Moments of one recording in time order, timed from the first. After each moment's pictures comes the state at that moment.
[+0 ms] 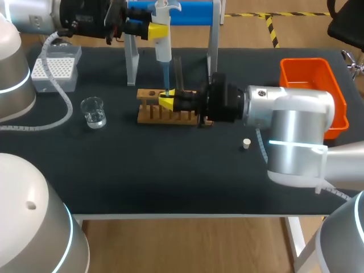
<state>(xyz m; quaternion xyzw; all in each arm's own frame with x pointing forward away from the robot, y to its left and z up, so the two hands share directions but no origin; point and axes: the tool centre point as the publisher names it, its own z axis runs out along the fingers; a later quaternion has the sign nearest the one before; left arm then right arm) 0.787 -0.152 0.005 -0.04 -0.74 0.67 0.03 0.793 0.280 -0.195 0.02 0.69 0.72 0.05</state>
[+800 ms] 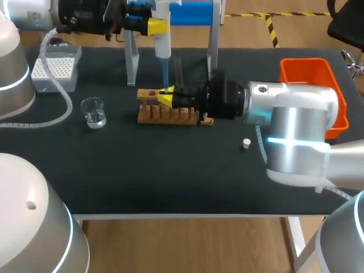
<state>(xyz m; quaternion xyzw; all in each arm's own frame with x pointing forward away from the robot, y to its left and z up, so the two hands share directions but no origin) 0.787 -0.152 0.014 -0.04 -0.74 0.67 0.03 0.790 0.282 -0.178 0.03 0.70 0.71 0.06</state>
